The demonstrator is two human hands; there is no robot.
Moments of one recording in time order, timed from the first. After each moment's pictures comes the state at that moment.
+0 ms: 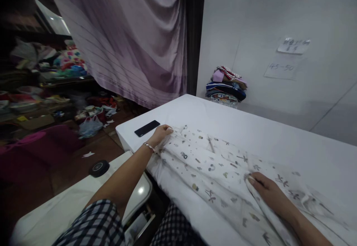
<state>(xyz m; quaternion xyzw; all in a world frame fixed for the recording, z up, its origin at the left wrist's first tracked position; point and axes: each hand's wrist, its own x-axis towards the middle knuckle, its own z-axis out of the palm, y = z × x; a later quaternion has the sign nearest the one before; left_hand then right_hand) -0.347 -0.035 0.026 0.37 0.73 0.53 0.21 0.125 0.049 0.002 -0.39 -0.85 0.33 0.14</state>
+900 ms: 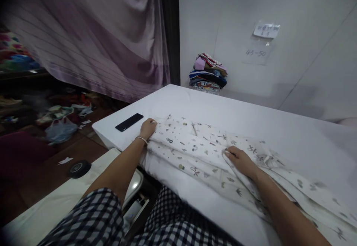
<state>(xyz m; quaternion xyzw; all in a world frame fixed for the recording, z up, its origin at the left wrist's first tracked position) -0.330 -0.023 0.012 0.37 0.89 0.28 0.05 0.119 0.043 0.003 -0.37 -0.86 0.30 0.18</state>
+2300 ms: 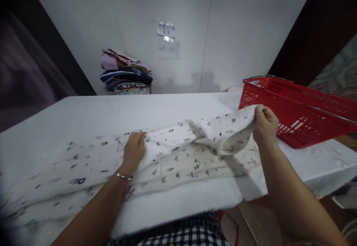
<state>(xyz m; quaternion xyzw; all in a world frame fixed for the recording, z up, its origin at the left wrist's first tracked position) -0.079 0.034 0.016 0.70 0.59 0.40 0.02 0.351 0.002 0.112 -0.47 -0.39 0.12 0.79</state>
